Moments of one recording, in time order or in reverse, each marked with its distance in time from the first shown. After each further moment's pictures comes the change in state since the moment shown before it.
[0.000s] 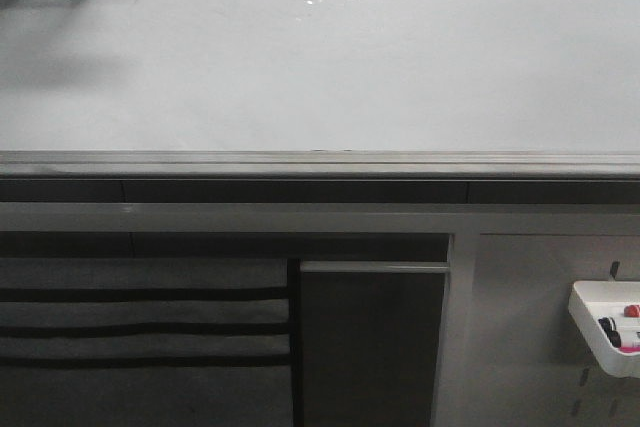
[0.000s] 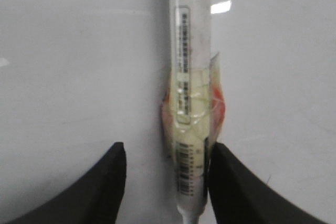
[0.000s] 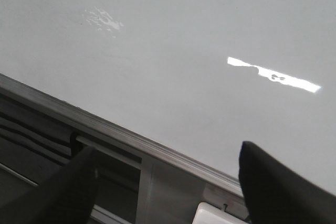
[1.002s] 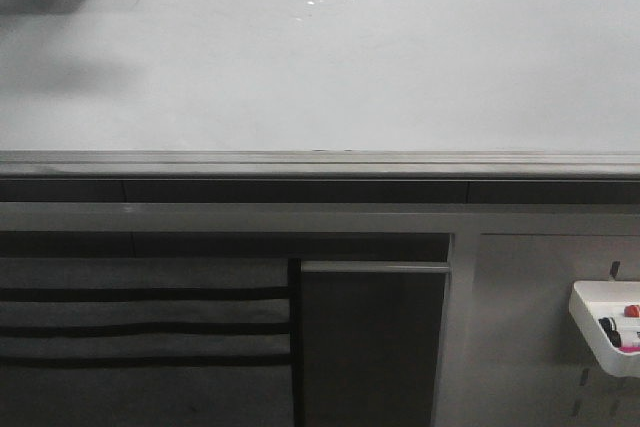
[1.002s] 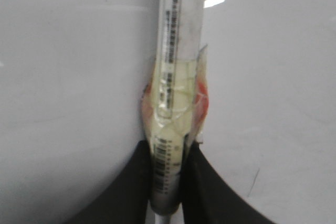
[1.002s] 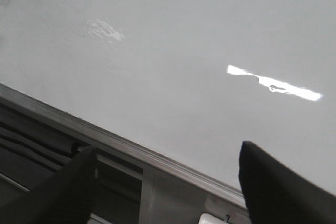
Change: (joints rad) left arm -0.012 0.022 -0.002 0.026 0.006 0.000; right arm 0.000 0.000 0.000 0.010 -0.032 0.000
